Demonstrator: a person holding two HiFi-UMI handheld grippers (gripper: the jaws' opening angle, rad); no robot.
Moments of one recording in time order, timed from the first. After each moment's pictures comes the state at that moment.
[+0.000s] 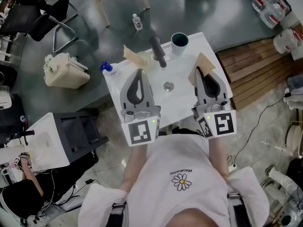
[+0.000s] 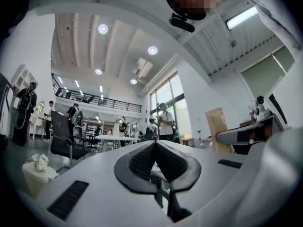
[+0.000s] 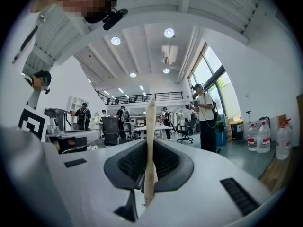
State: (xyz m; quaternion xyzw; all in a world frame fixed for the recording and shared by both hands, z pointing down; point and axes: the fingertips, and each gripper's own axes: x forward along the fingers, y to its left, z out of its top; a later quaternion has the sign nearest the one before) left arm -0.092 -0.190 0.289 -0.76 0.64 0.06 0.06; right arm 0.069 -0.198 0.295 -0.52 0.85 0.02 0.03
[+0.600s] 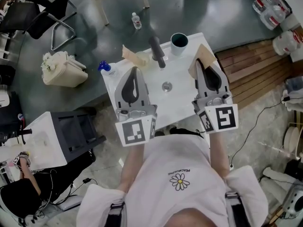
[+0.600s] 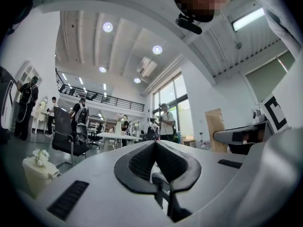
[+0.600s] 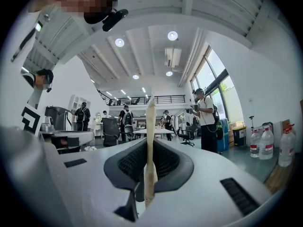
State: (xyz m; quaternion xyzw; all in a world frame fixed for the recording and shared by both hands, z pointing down) left arm -0.103 -0.198 0.284 -0.76 0.64 0.05 0.06; right arm 0.068 -0.222 0.278 -0.51 0.86 0.04 0.04
